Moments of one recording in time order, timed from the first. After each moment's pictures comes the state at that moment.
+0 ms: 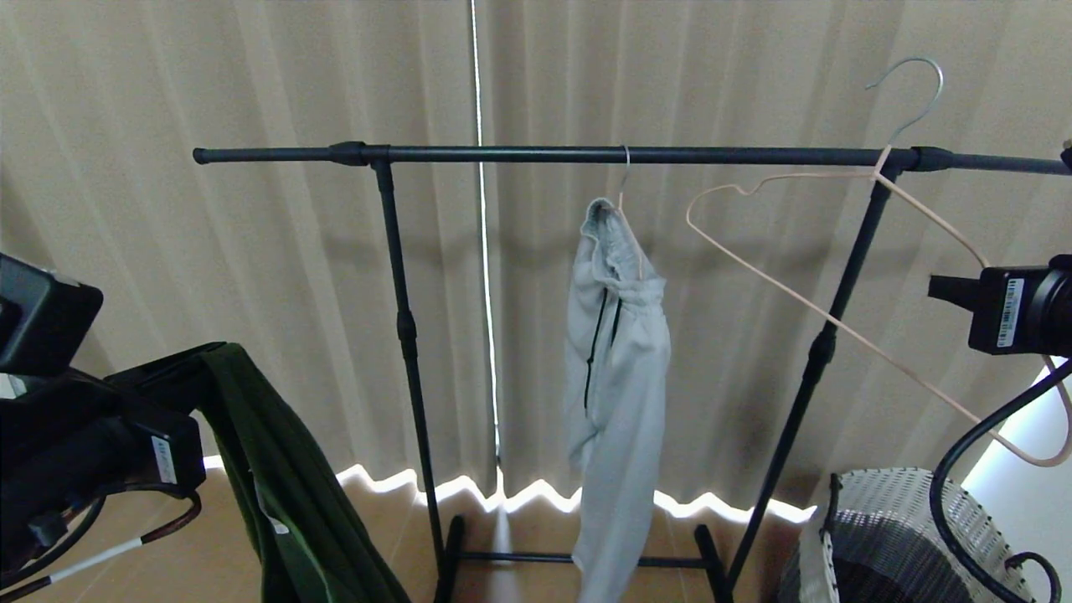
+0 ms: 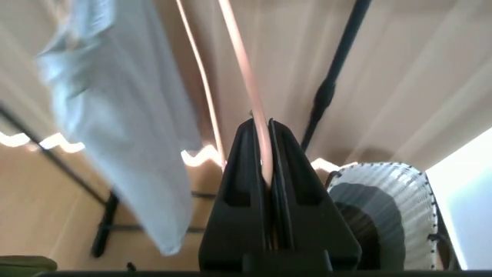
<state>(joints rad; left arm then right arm) -0.39 1.10 -0.44 -0.55 0.22 0.28 0.31 1.25 -0.96 0.07 -0.31 0.14</state>
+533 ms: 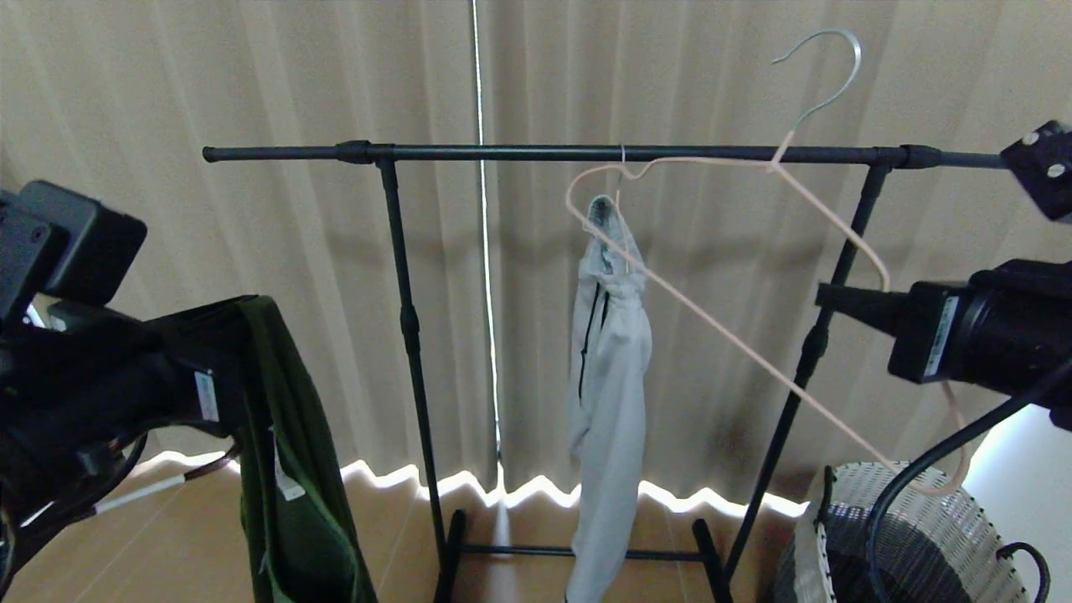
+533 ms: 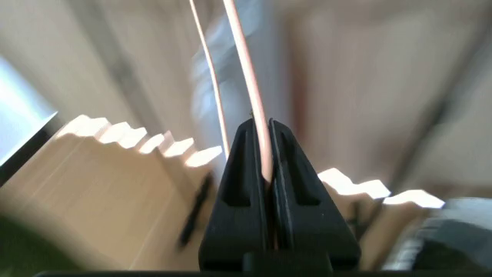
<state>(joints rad) -0.44 1.20 -0.59 -0.54 0.25 0.27 0.61 1.27 -0.88 -0.10 -0.27 0.29</state>
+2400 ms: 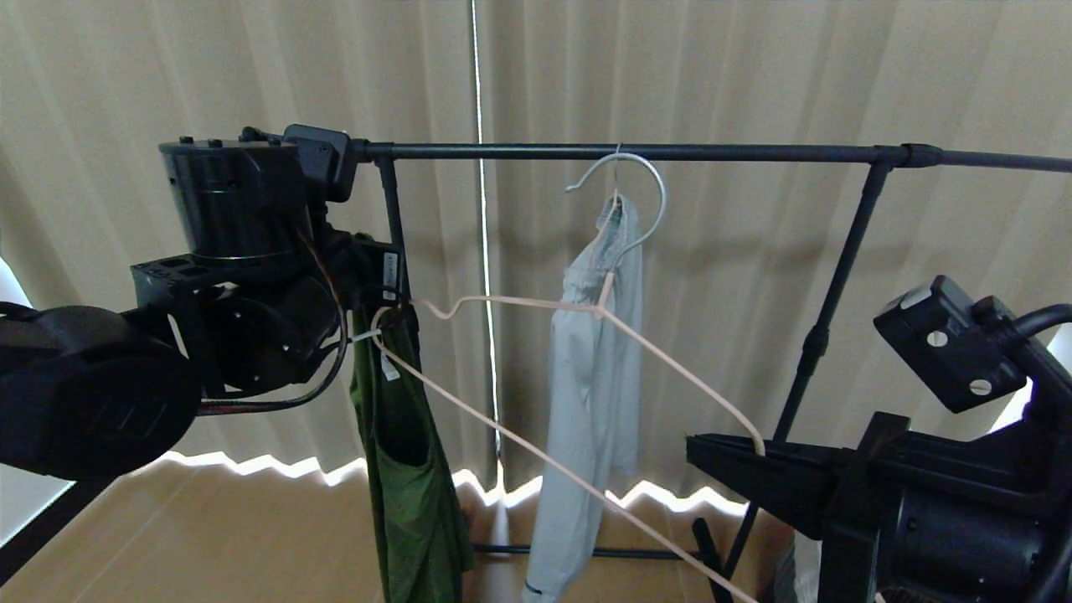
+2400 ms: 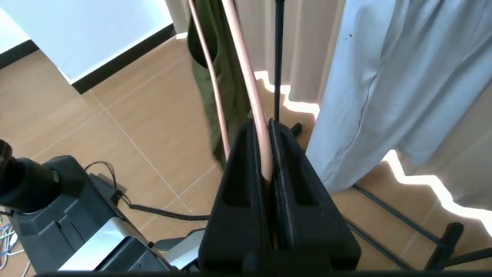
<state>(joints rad) -0.52 1.68 -1.02 -0.54 0.61 0.15 0.98 1.30 -0.70 -0.25 -0.22 0.30</state>
